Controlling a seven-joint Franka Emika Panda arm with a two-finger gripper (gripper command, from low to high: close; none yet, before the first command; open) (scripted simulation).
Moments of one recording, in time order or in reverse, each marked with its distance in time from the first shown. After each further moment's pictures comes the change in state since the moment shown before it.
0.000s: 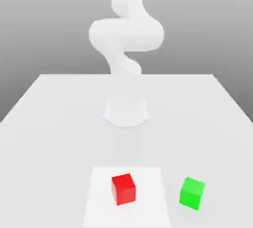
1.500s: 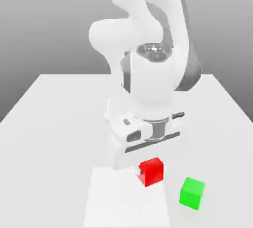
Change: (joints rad) arm 0.256 0.754 0.077 -0.273 -0.005 0.309 -0.345
